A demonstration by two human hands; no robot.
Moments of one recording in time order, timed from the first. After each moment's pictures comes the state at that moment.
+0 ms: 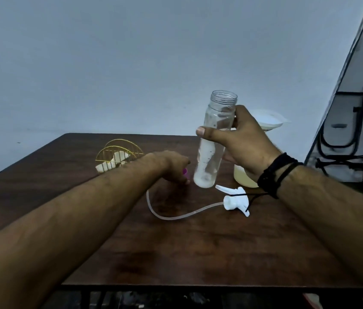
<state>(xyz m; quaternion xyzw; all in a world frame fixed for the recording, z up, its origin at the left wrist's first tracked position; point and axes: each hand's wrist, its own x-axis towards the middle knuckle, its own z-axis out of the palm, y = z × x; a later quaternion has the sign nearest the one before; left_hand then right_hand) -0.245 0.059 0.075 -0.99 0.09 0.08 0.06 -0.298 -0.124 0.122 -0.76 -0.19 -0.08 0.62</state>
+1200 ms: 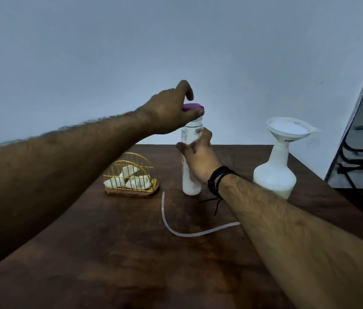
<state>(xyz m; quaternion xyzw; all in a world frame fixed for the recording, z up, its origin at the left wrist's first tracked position) -0.246 0.099 0.187 -0.96 0.10 -0.23 -0.13 -0.221 -0.019 0.073 -0.79 -0.20 -0.06 0.57</state>
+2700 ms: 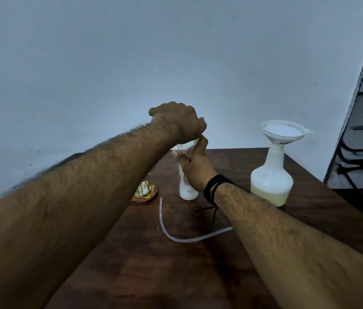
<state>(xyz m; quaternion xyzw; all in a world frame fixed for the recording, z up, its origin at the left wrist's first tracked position) -0.229 0.057 0.183 -0.97 -0.03 -0.20 0.11 -0.218 -0.015 0.063 -0.78 -0.20 -0.07 0.59</state>
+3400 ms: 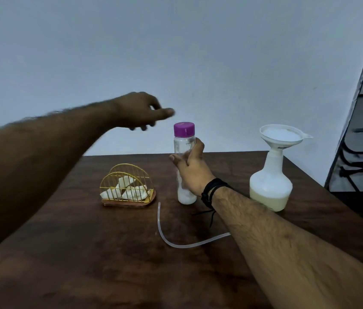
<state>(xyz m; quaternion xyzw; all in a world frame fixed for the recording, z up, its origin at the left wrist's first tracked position) -0.242 0.140 0.220 -0.99 0.01 -0.10 -0.13 -0.219 -0.020 0.064 -0.78 -0.23 -0.05 0.59</state>
